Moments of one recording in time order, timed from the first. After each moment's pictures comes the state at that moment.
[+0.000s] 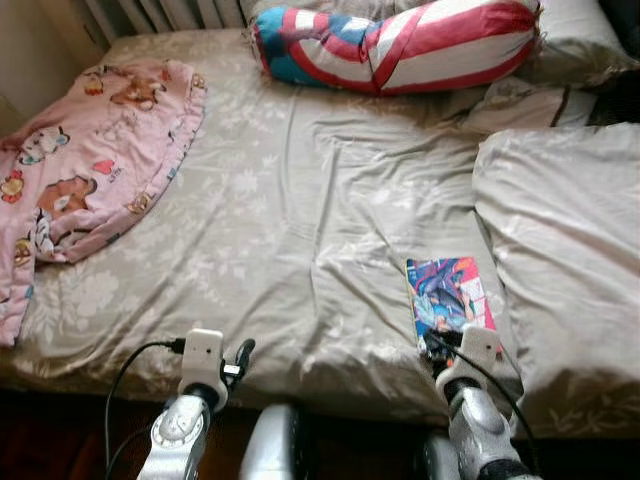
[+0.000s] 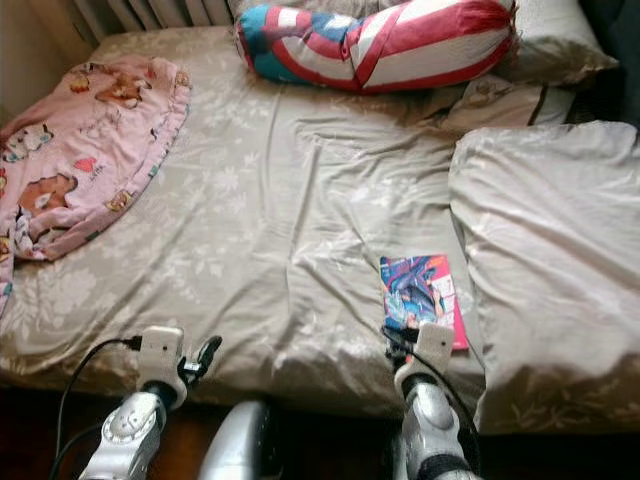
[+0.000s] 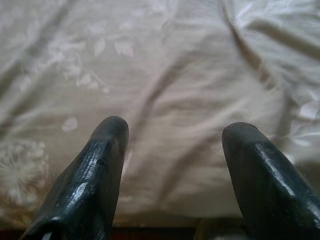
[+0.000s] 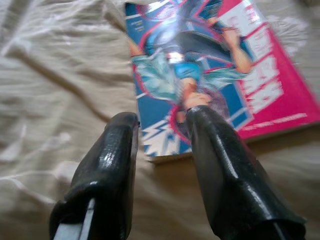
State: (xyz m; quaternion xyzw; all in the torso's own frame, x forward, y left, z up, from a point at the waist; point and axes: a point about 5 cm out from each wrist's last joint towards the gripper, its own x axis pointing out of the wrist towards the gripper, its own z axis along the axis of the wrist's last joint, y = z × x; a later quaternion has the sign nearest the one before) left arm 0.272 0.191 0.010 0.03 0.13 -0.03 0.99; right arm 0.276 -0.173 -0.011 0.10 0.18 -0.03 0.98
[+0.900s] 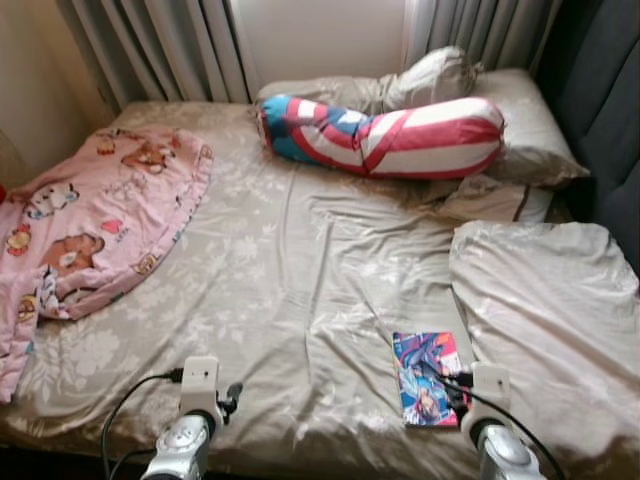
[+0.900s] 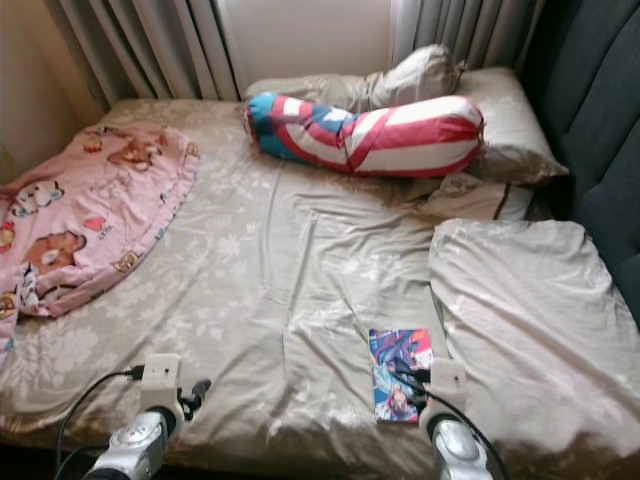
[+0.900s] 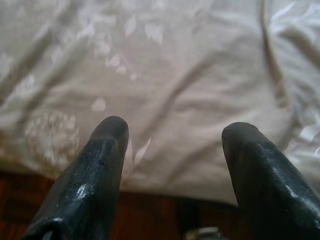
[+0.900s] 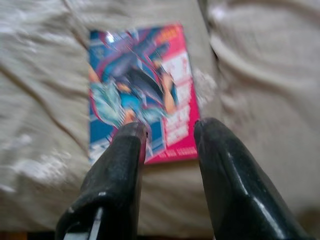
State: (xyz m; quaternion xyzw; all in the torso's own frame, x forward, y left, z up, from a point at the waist) left arm 0.253 0.199 -0.036 0.01 0.31 0.04 0.95; right arm 0.227 -0.215 -0.052 0.02 0.35 -0.09 0.93
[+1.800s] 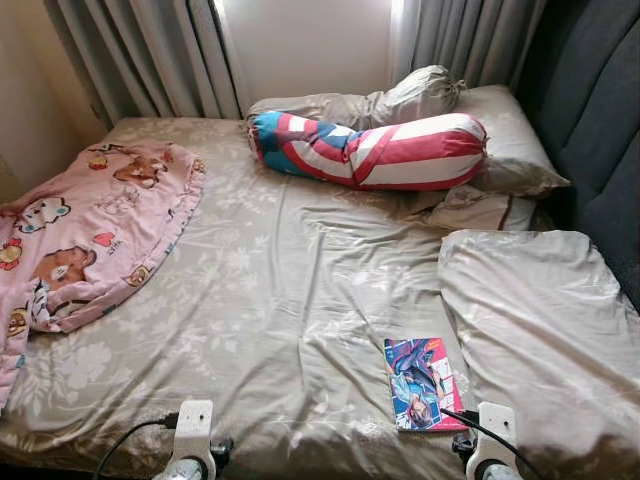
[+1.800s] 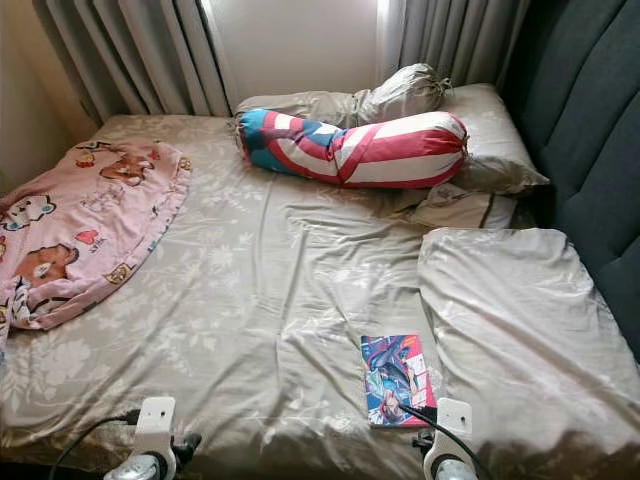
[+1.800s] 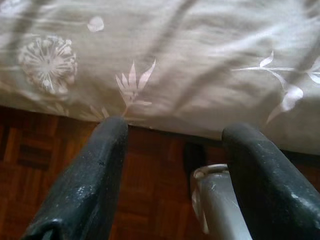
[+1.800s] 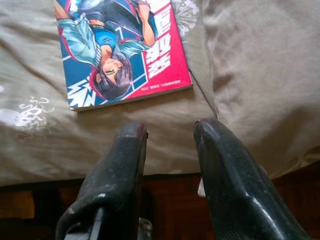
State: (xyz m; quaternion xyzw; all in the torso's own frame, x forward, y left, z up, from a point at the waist) left arm 0.212 0.203 -0.066 0.02 0.41 0.05 0.91; right arm 0.202 -0.207 -0.071 0.04 0.42 -0.11 0.90
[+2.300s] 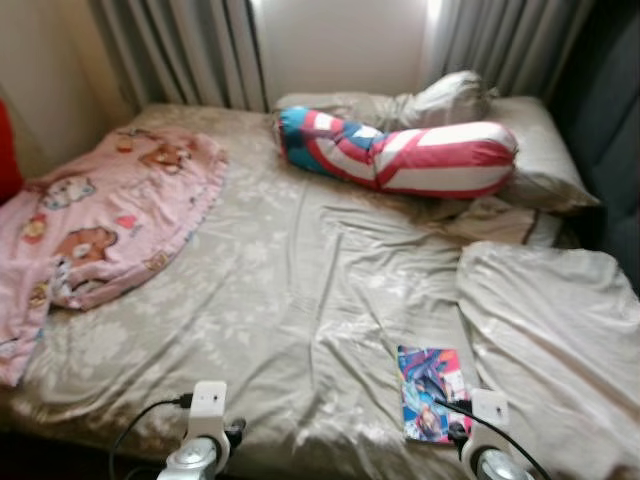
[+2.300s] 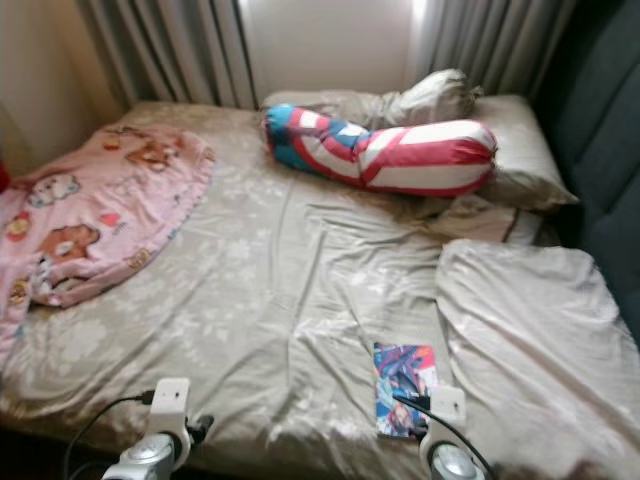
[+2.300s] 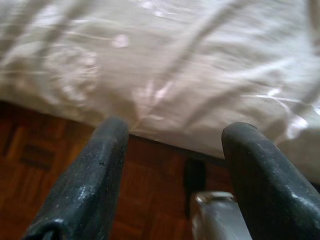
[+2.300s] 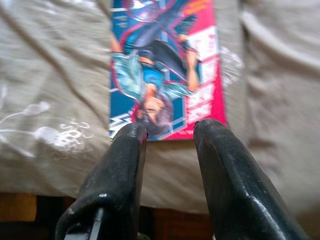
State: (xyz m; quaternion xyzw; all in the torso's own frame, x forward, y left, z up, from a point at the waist) left arm 0.236 0.194 -0.053 0.03 0.38 0.04 0.92; right arm 0.212 -0.204 -0.066 0.03 0.41 -0.09 0.91
